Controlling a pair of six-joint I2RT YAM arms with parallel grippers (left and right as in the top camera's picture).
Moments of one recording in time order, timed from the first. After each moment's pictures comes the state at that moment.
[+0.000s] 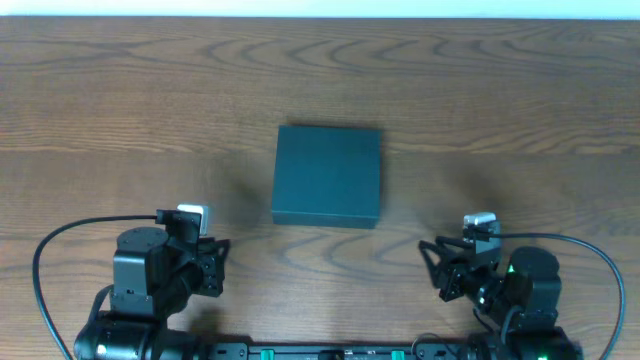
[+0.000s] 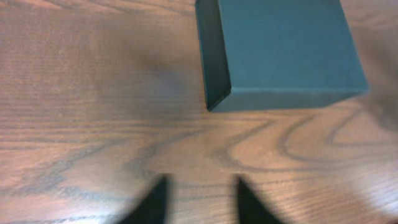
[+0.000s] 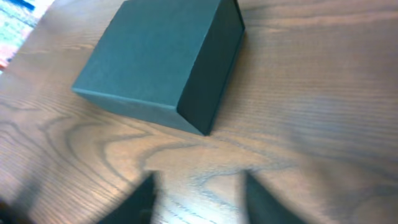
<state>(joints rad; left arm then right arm) -0.12 0.53 0.63 -0.93 0.28 -0.15 0.04 0.33 0.36 -0.68 -0.50 0.21</state>
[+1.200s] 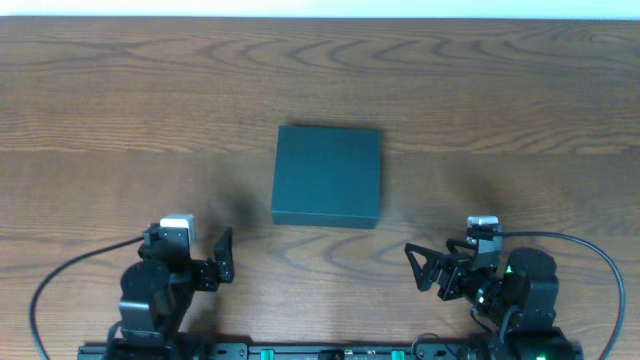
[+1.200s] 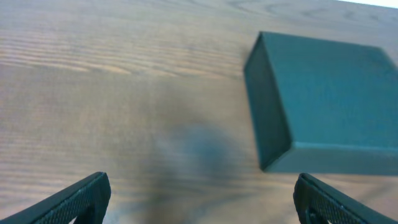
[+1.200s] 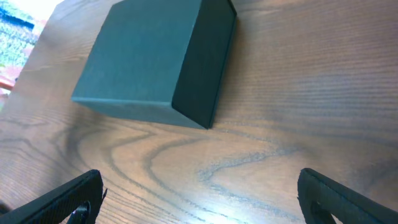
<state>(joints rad) -0.12 0.17 0.29 -0.62 0.06 -0.15 0.04 0.33 0.35 -0.69 -0.49 0.31</state>
